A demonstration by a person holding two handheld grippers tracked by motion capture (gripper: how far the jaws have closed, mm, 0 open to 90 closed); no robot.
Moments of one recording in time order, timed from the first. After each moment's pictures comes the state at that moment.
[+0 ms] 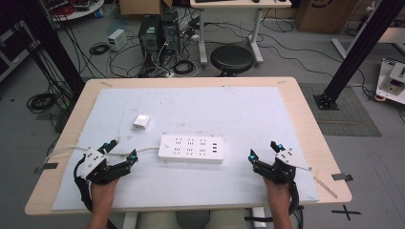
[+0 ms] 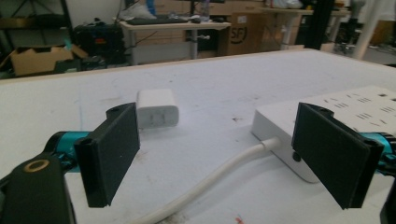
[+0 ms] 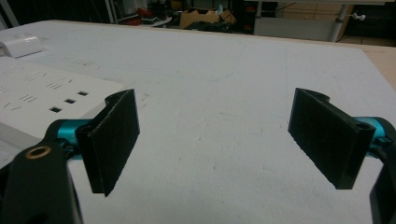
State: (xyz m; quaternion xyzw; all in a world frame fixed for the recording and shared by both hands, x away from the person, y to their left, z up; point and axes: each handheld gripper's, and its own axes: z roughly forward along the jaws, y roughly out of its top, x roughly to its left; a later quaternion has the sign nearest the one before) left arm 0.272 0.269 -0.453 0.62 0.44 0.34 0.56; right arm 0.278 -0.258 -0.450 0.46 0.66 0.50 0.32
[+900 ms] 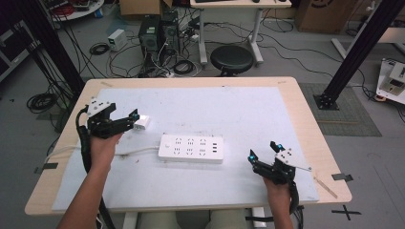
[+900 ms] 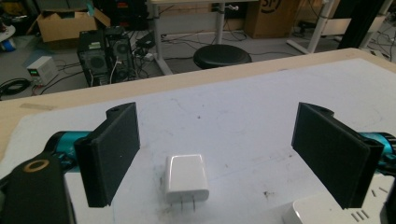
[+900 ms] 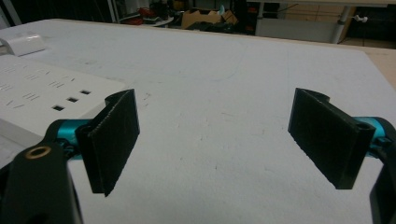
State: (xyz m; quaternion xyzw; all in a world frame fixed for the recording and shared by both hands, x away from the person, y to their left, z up) left arm 0.359 0.249 -0.346 0.66 0.48 0.32 0.48; right arm 0.278 -0.258 -0.450 0.45 0.67 0.50 0.32
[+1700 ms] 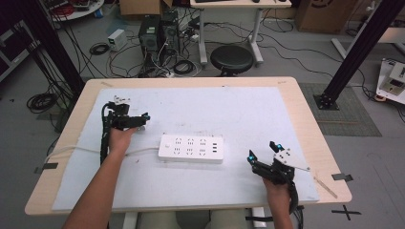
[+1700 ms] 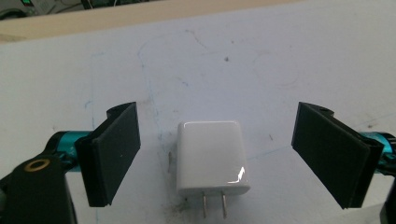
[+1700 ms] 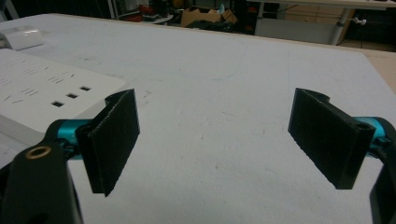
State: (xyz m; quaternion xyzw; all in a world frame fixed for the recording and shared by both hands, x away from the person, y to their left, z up) left arm 0.427 0.239 -0.407 0.70 0.55 0.27 0.38; right arm 0.278 -0.255 -0.450 0.45 0.67 0.49 0.33
